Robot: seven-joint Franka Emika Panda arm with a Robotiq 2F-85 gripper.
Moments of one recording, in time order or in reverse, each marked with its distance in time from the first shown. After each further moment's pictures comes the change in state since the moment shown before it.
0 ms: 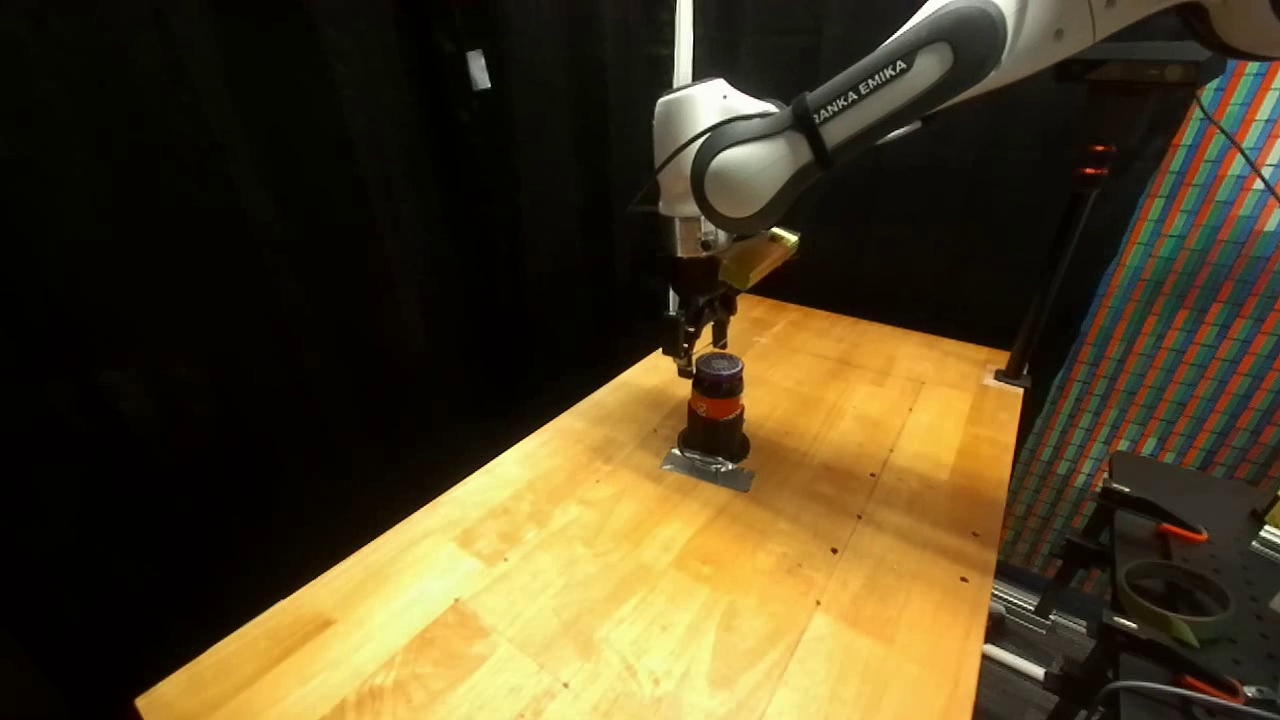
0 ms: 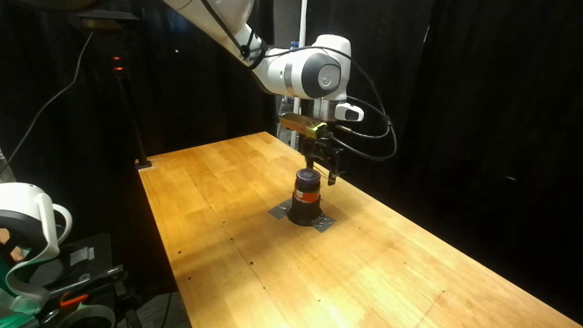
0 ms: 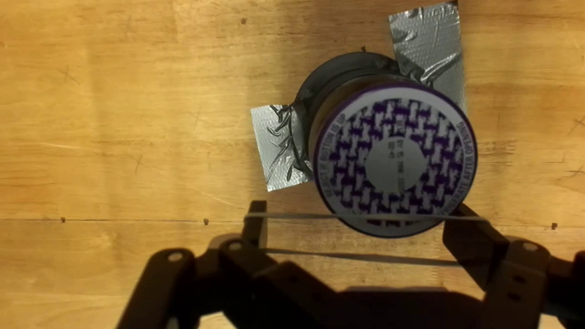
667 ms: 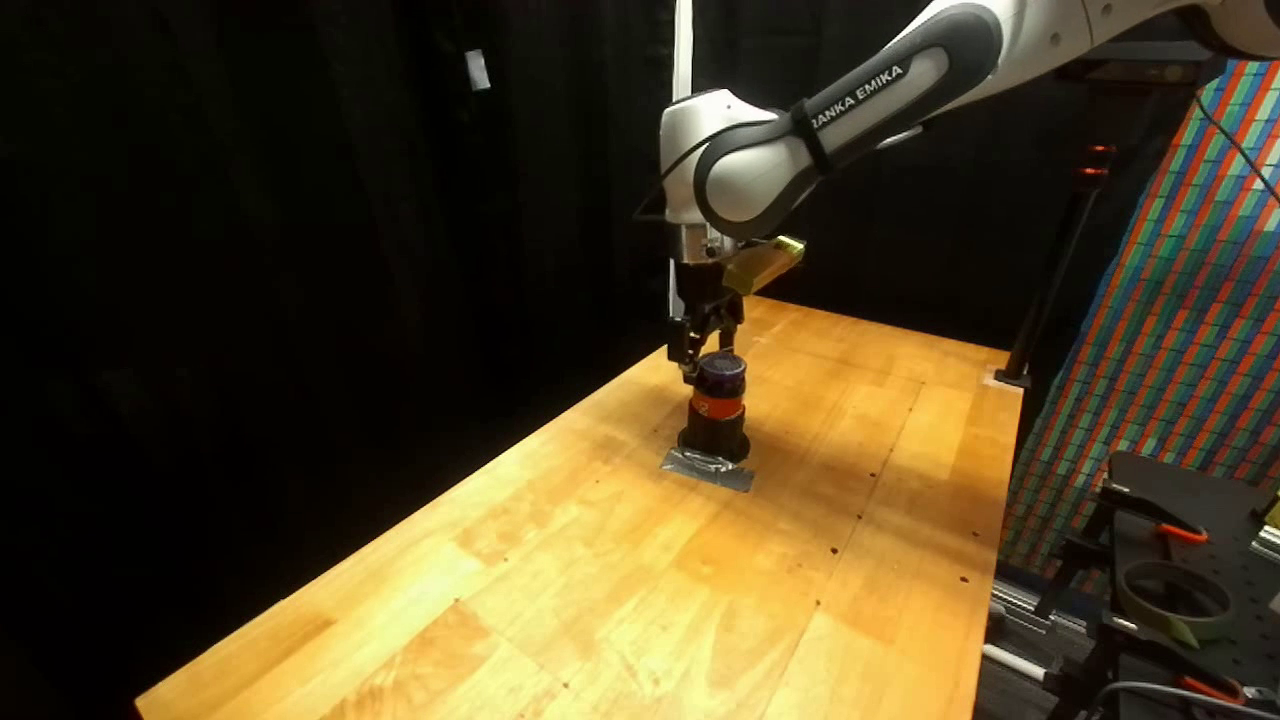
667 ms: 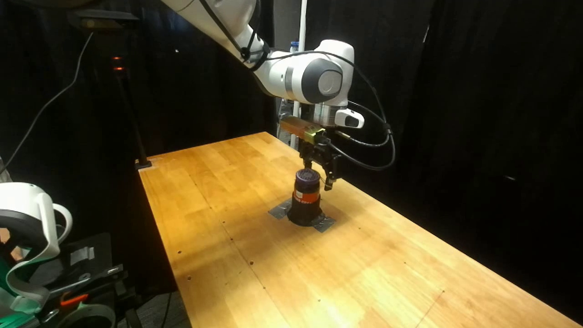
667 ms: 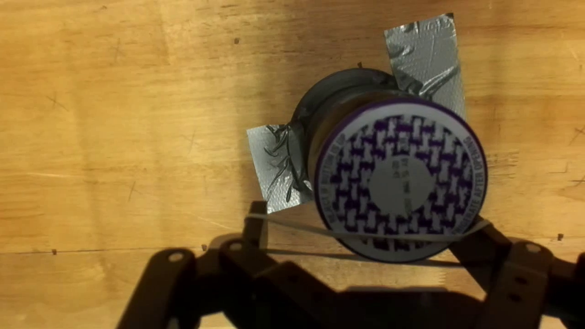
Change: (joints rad) arm -0.007 -0.004 -0.011 -0.026 0.048 -0.003 -0.002
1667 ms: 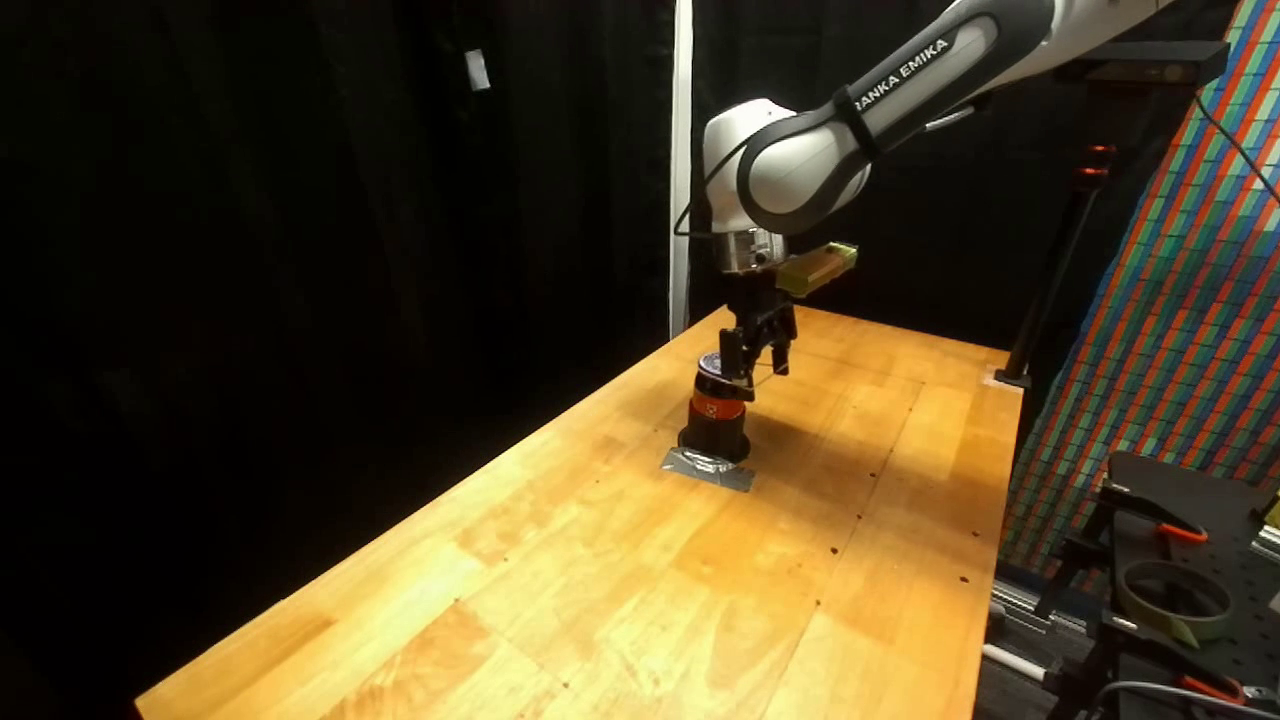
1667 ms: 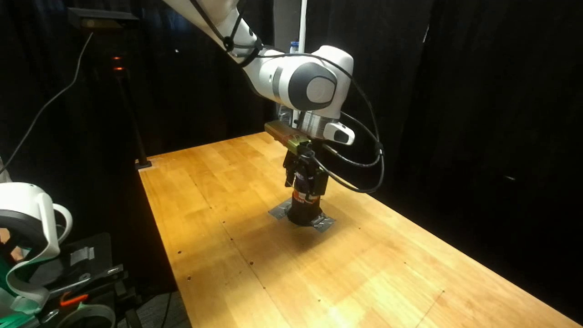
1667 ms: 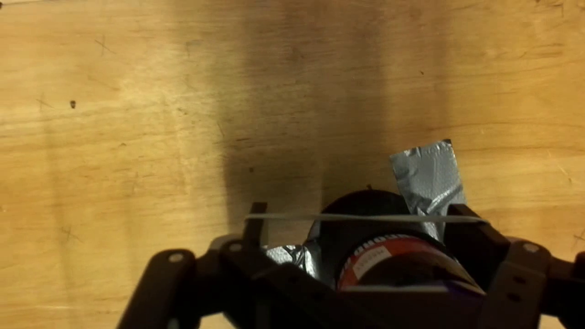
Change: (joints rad) arm -0.032 -0.133 -0.005 -0.237 0.087 -0.024 -0.043
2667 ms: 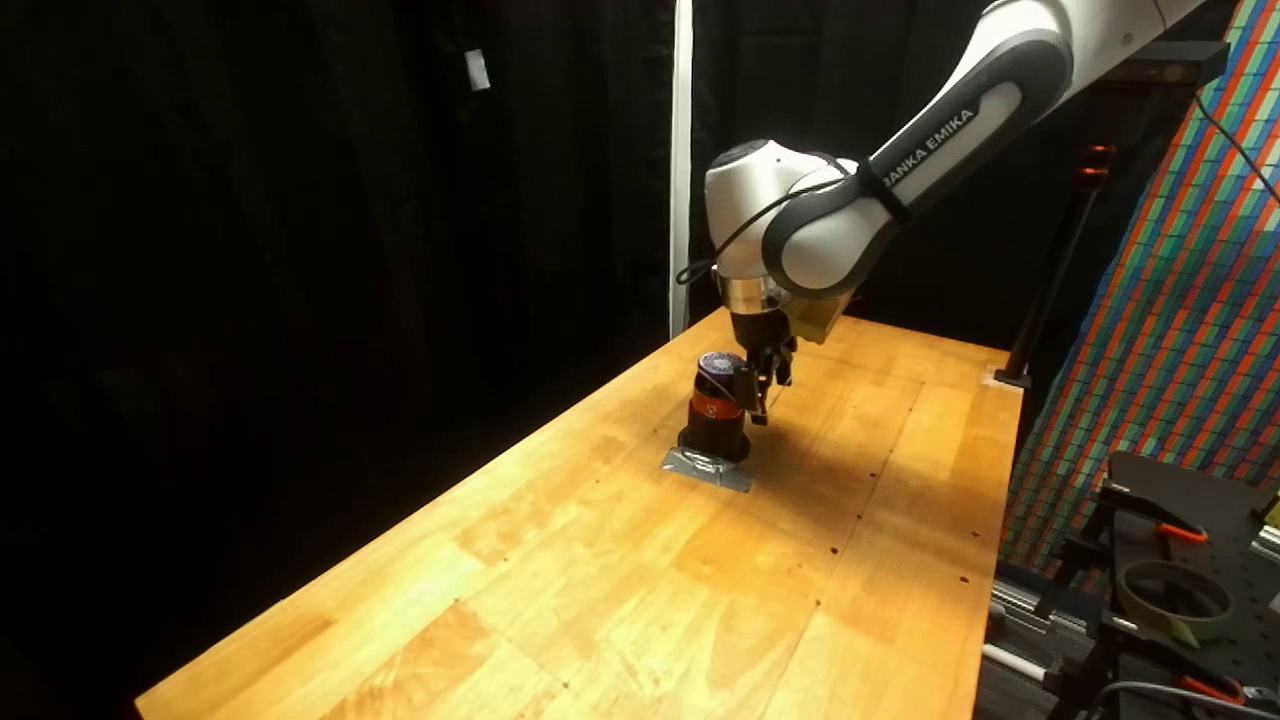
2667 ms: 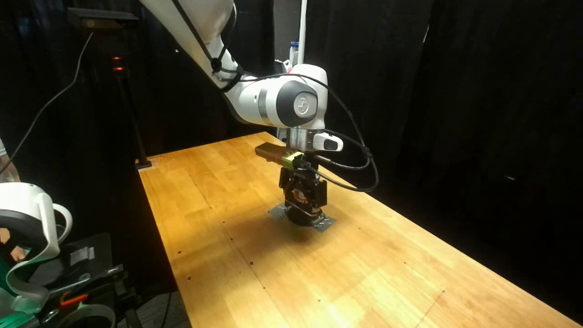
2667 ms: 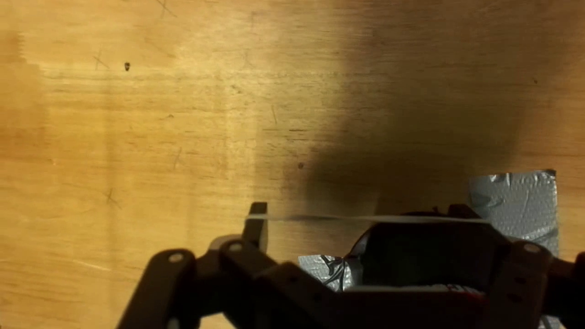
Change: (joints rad) arm 0.073 0.007 -0.044 -0.105 -0.228 0.153 0.053
